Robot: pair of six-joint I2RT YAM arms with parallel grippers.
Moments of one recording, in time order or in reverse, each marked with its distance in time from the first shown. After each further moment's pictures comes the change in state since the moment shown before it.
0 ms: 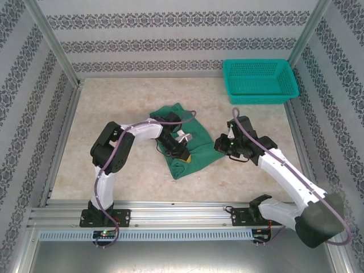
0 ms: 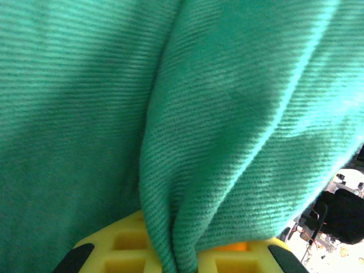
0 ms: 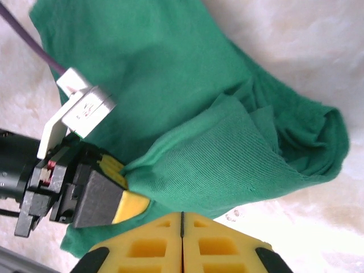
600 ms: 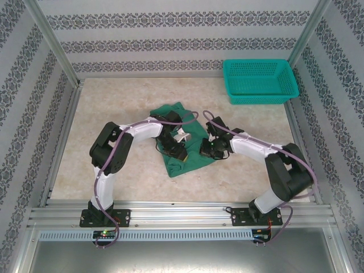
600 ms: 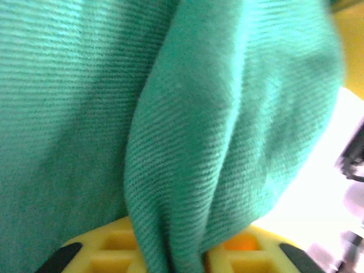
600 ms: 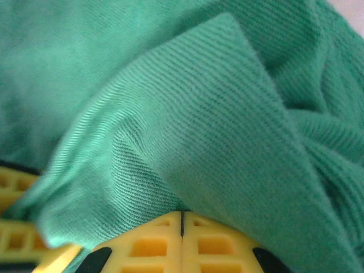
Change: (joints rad) left arm -0.010 -0.057 0.015 -0.058 -0.232 0.145; right arm 0.078 0.472 0.052 0.188 -0.043 0.003
